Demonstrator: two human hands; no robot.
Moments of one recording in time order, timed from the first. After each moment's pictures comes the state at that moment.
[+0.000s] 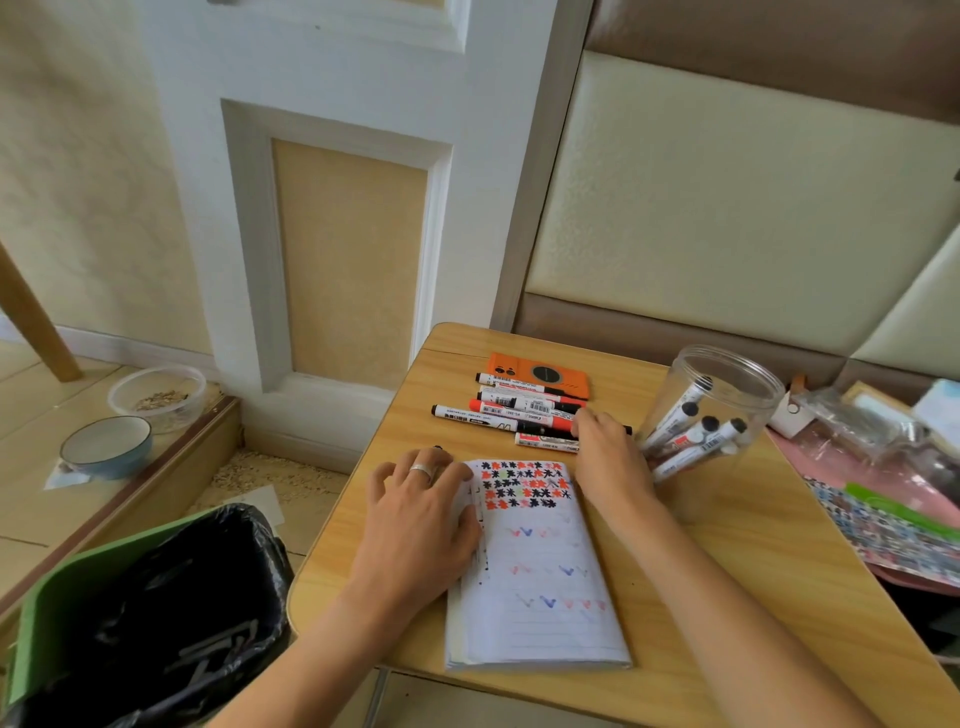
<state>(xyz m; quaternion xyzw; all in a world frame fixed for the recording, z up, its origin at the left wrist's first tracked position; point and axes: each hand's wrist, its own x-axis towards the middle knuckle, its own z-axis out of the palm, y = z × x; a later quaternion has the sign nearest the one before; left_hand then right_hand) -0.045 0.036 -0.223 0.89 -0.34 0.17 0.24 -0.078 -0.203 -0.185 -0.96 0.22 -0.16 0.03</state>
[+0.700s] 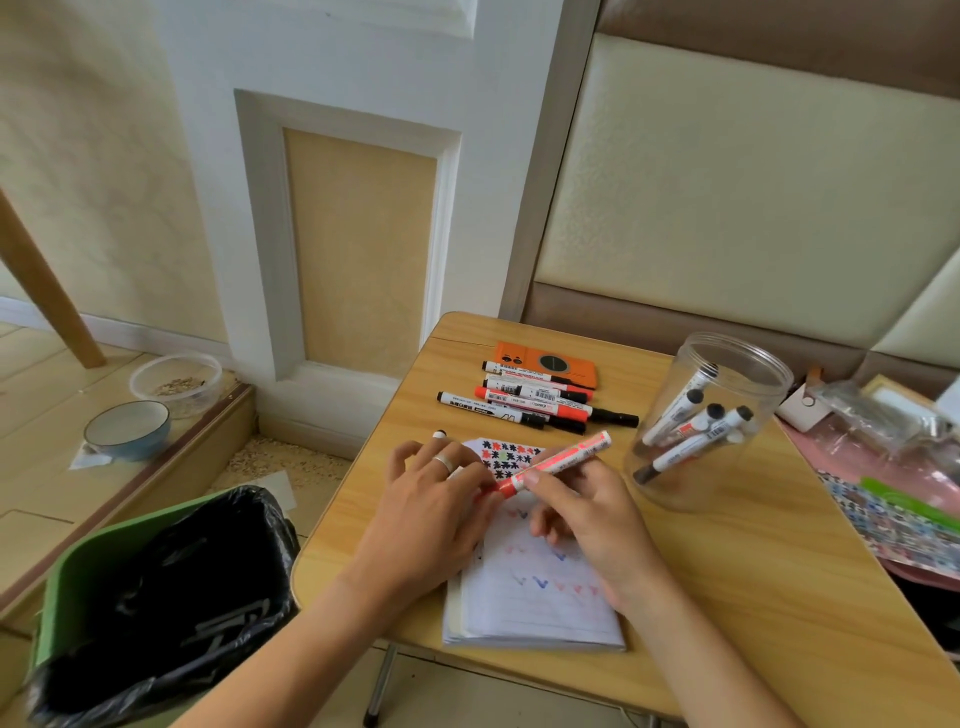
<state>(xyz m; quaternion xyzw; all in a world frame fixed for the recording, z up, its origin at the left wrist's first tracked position) -0.052 0.038 -0.219 0.84 -0.42 0.20 0.28 -0.147 -0.127 -0.179 -0.70 0.16 -0.17 0.68</state>
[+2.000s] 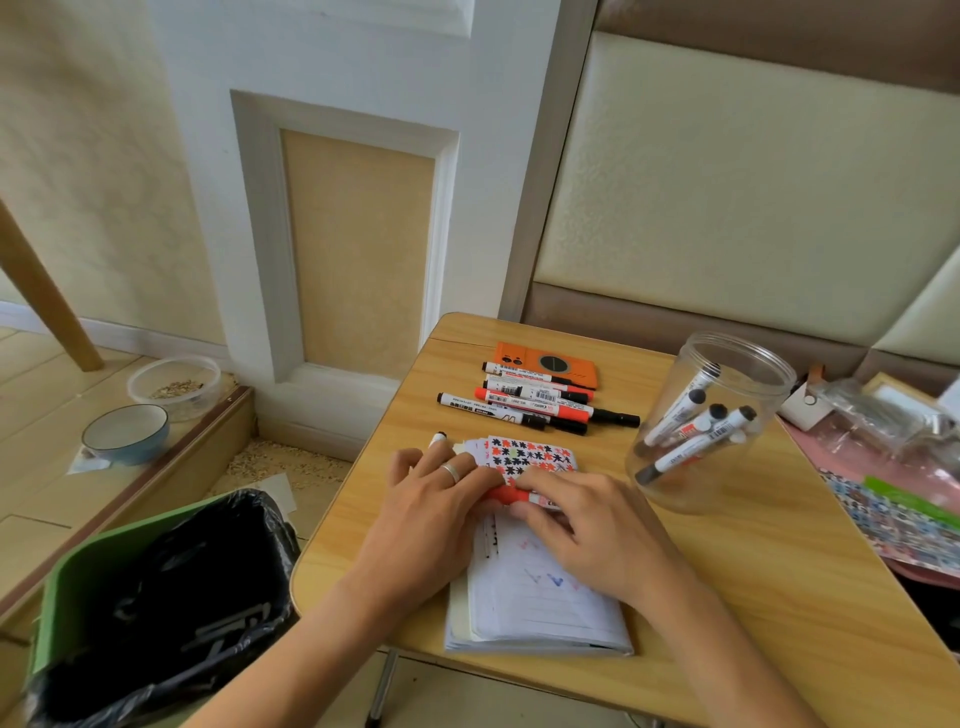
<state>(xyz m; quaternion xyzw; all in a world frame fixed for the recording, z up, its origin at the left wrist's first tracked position) -0.055 0.040 -0.218 0.81 -0.45 0.25 0.28 -0.156 -0.143 -0.167 -0.99 -0.02 -0.13 0.09</state>
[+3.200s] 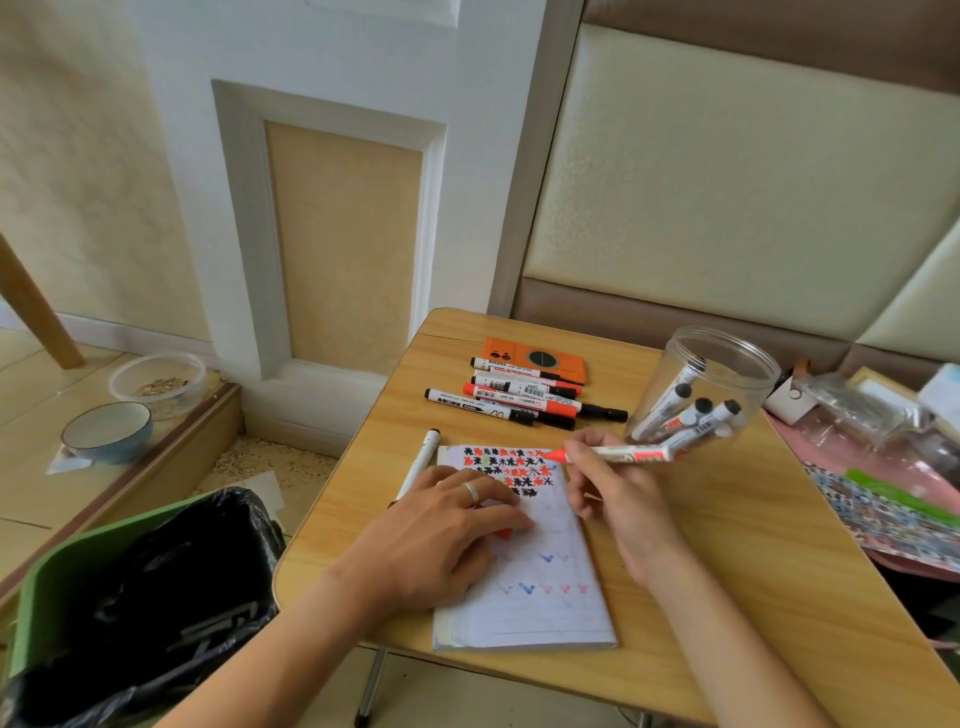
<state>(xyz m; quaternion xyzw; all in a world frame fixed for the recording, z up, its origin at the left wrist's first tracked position) -0.051 0.036 -0.211 0.79 -0.58 0.05 0.19 -0.146 -0.174 -0.185 -0.69 0.17 -0.19 0.67</state>
